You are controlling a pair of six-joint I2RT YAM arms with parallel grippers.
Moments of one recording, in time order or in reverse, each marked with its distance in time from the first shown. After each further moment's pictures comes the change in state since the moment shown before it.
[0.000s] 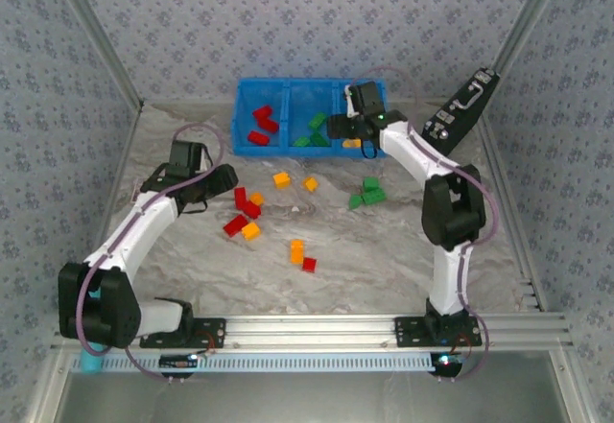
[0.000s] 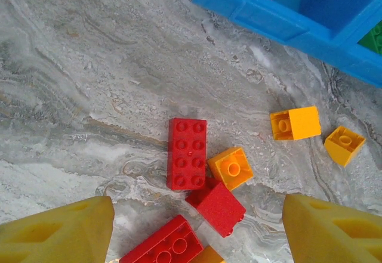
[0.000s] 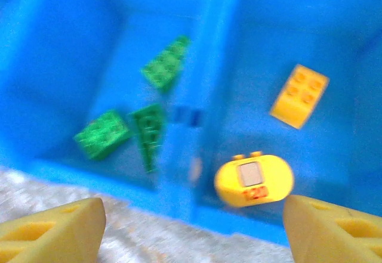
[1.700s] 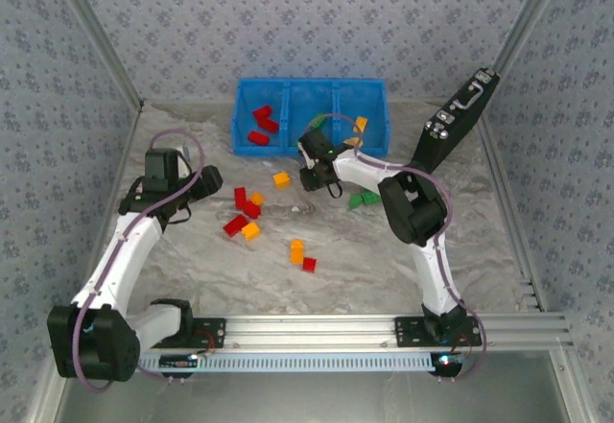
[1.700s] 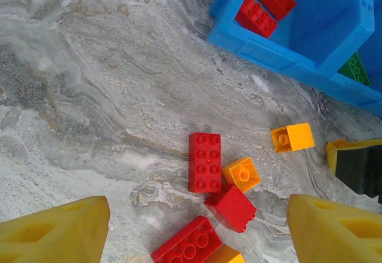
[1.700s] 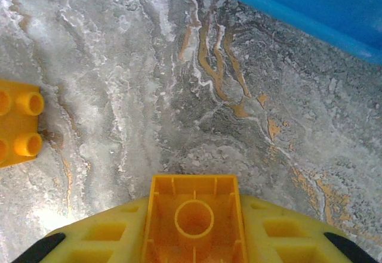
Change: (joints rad) left arm 0.113 -0.182 -0.073 -0.003 0.042 0.079; right arm 0.219 0.239 -0.044 -0.063 0.028 -0.011
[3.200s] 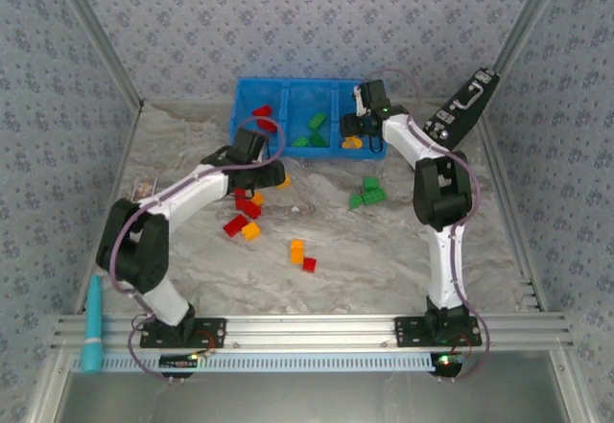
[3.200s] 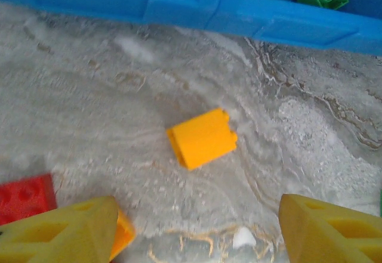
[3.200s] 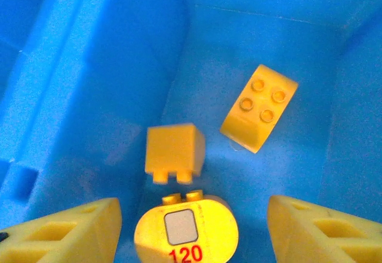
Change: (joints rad) left arm -0.402 0.633 0.381 0.072 -0.131 -0.067; right arm -0.339 -0.005 0.220 0.033 -0.085 -0.057
